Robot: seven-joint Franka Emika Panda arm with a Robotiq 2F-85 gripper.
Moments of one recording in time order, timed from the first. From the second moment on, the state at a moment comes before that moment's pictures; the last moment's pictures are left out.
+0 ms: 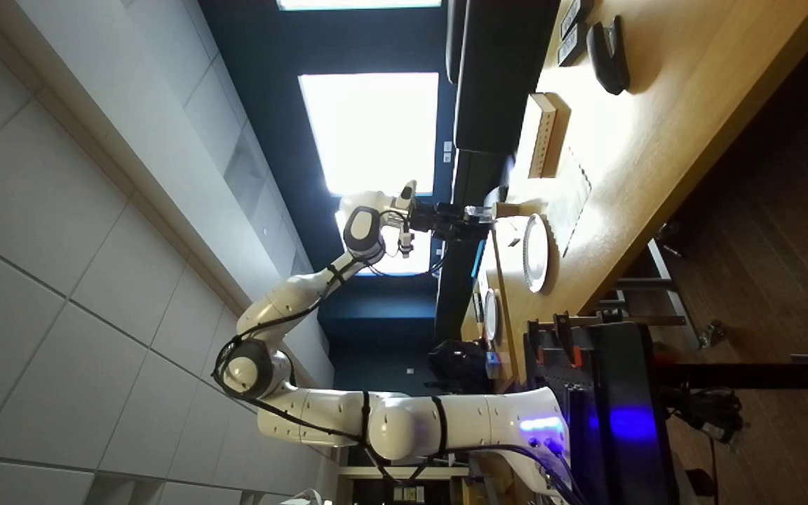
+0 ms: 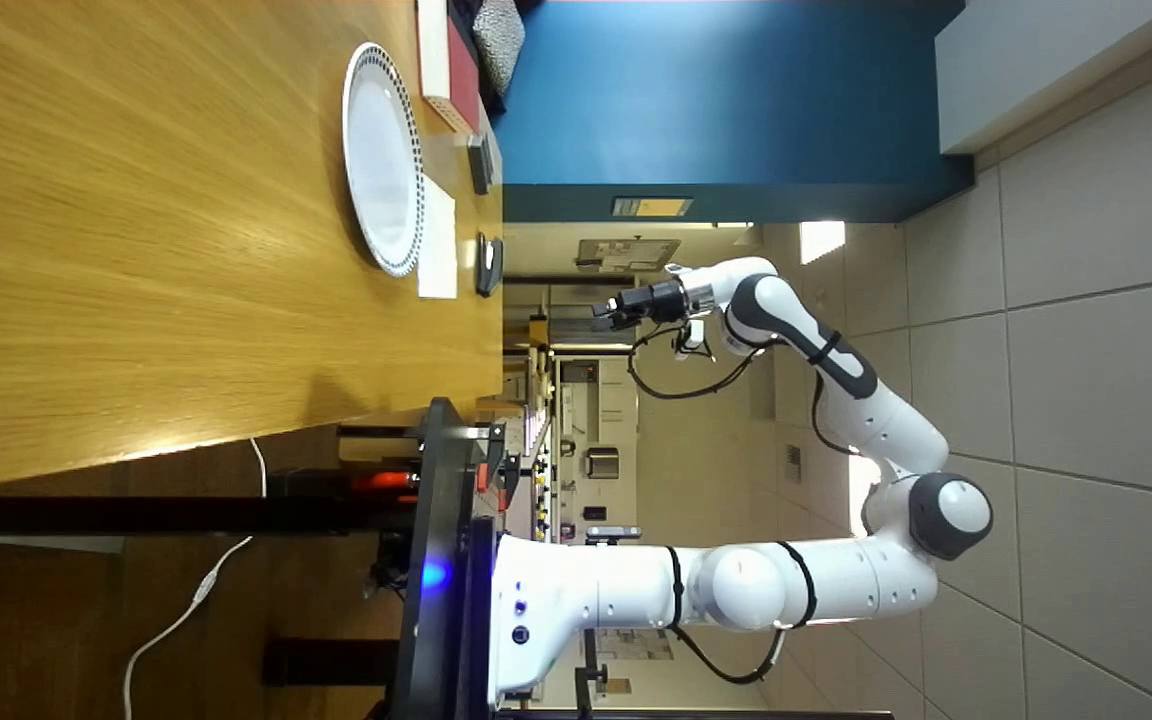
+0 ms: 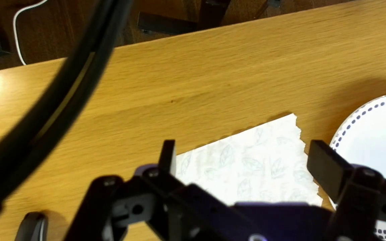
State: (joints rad) arm 0.01 0.07 -0.01 -2.32 -0.01 2.14 -0.16
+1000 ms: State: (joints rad) arm 0.03 0.34 0.06 -2.15 0.06 2.30 -0.13
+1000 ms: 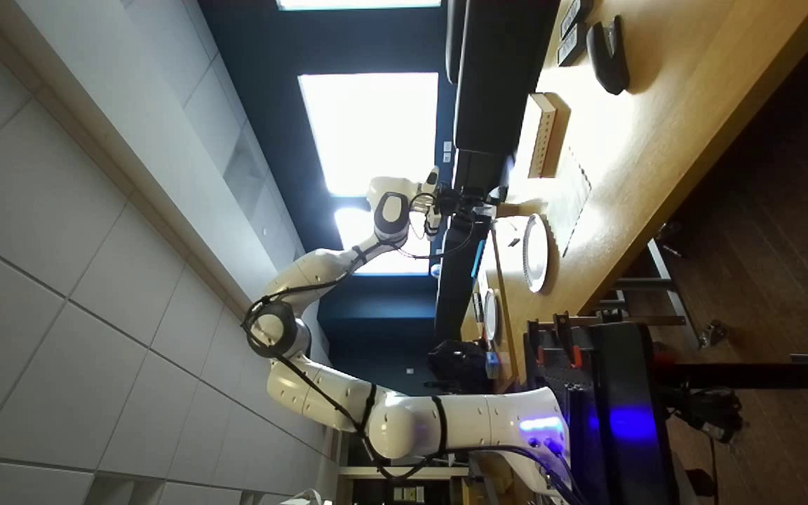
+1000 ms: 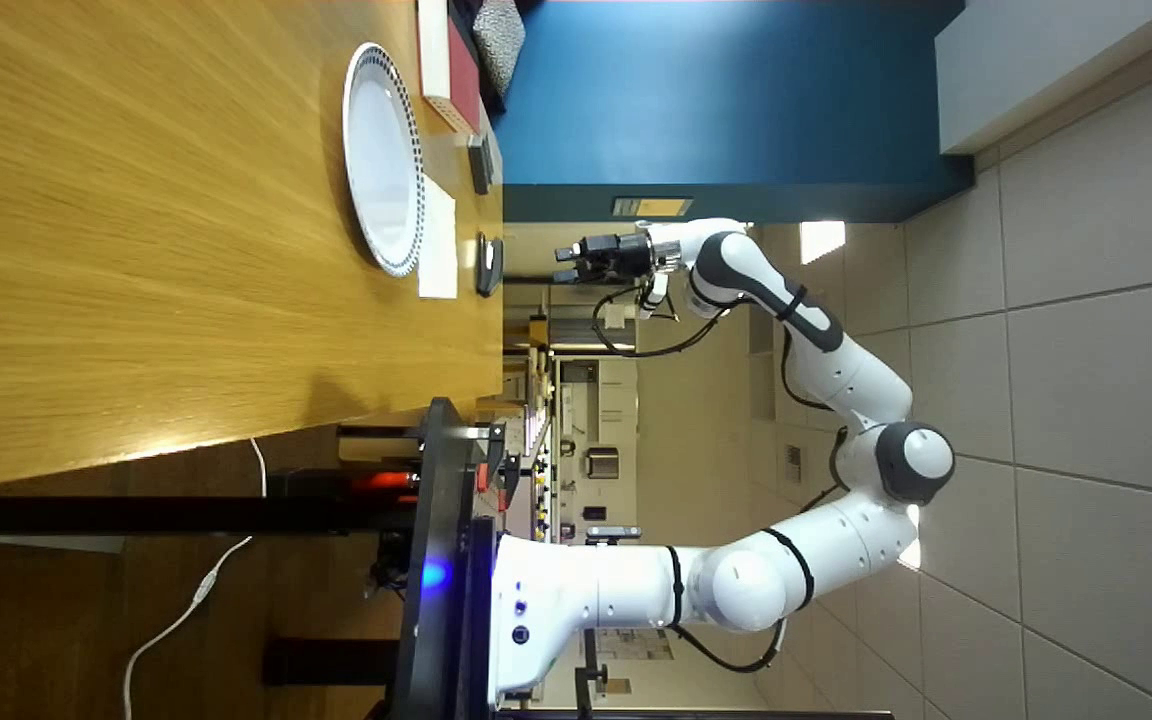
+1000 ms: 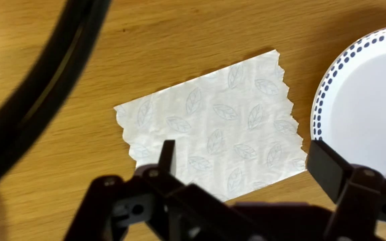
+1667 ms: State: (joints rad) arm 0.07 0.50 0.09 -2.15 0.05 2.52 -0.12
